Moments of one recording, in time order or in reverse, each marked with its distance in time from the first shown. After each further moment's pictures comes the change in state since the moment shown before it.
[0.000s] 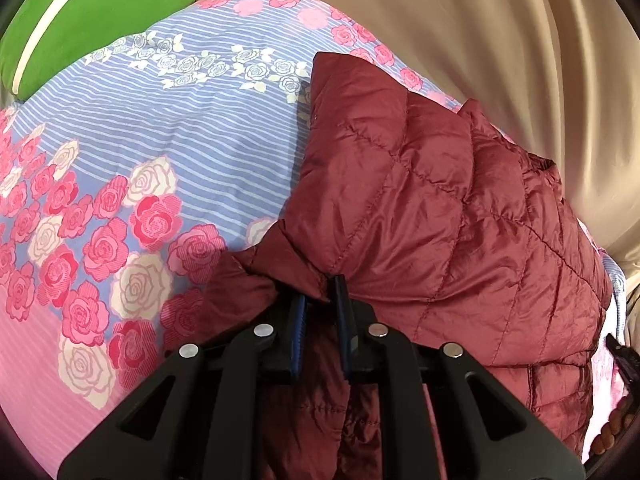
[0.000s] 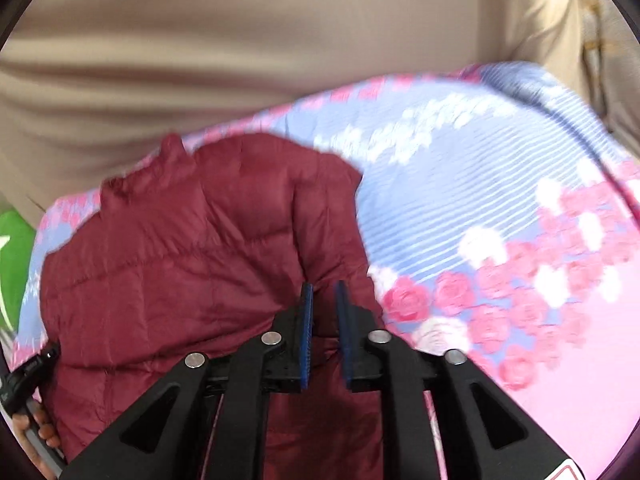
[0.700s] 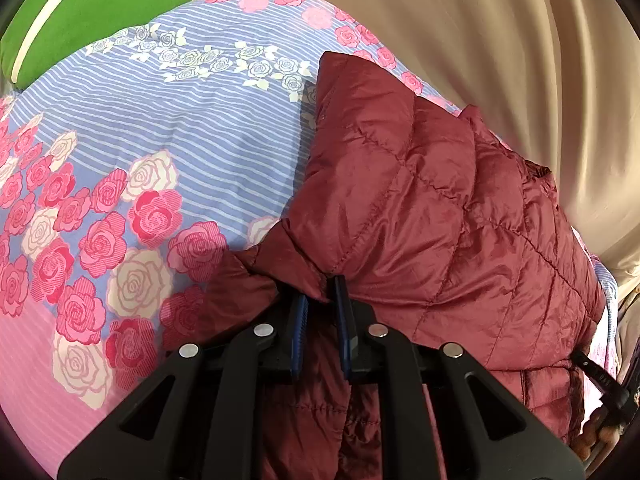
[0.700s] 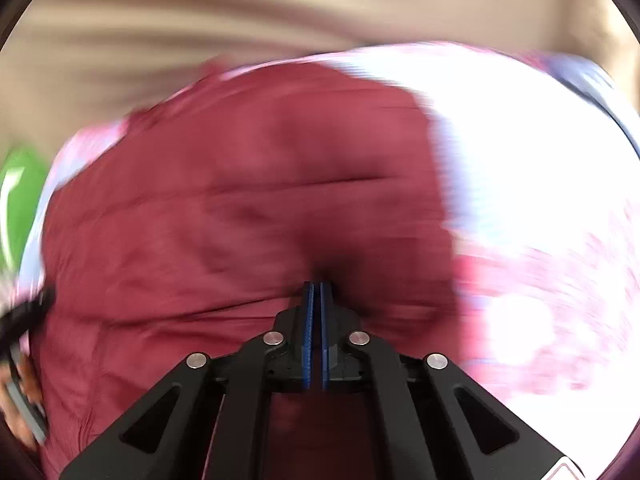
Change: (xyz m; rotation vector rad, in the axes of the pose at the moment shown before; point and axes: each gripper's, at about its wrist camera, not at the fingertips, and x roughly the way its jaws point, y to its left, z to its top) left arm -0.001 0.005 0.002 -0.030 0.000 -0.037; right arm 0.050 0.020 -0.012 -0.090 0.152 0.049
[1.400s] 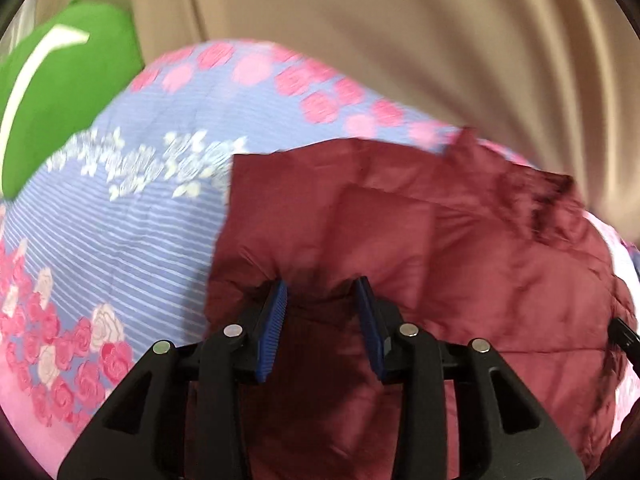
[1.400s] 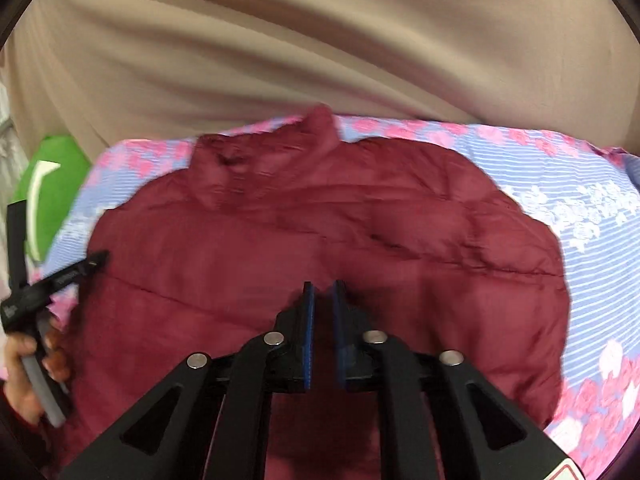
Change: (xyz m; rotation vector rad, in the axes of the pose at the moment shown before) left arm 0.039 -0.063 0.067 0.148 -0.046 0.158; right arm 0.020 0.096 0.054 -0.211 -0.078 0.121
